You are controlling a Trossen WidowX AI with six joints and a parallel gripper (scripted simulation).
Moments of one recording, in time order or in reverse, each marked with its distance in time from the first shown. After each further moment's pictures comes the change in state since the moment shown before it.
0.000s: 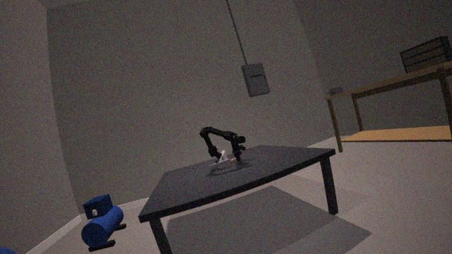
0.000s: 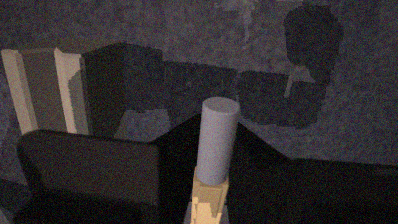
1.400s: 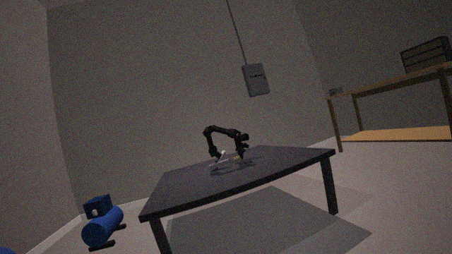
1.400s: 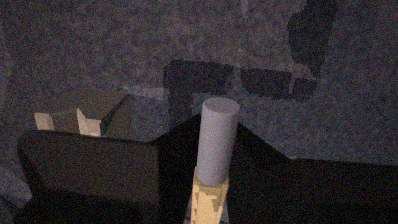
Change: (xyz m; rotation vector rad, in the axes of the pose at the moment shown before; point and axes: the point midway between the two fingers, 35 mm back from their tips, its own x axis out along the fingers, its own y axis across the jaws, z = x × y) arm -0.012 0.000 0.035 0.002 -0.006 -0.004
